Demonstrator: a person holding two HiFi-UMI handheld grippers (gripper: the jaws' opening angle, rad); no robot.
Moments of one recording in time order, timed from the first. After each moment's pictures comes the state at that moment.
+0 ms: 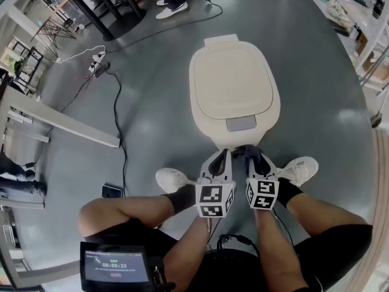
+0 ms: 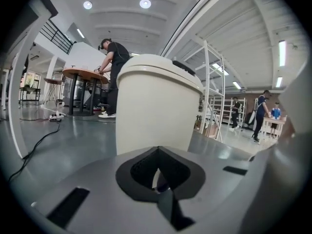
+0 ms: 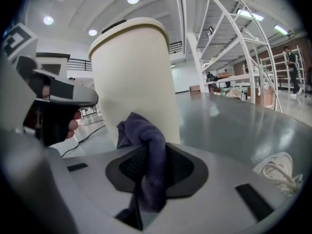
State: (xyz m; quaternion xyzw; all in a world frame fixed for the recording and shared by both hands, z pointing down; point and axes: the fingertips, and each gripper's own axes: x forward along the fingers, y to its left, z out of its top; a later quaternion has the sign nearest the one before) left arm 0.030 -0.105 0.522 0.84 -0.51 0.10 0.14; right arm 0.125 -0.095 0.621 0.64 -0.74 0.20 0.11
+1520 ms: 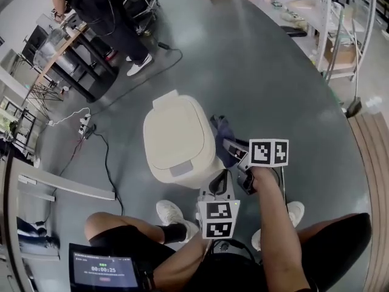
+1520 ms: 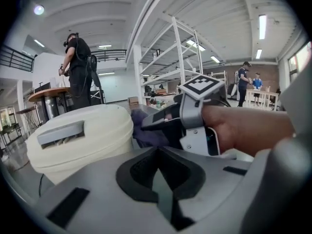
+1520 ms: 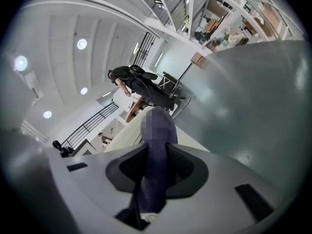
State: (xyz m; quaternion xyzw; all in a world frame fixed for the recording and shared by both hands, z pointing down) left arm 0.189 -0.090 0.435 0.86 -0.43 0.26 0.06; right arm 0.220 -0.188 0.437 0.42 -0.78 0.45 -0.12
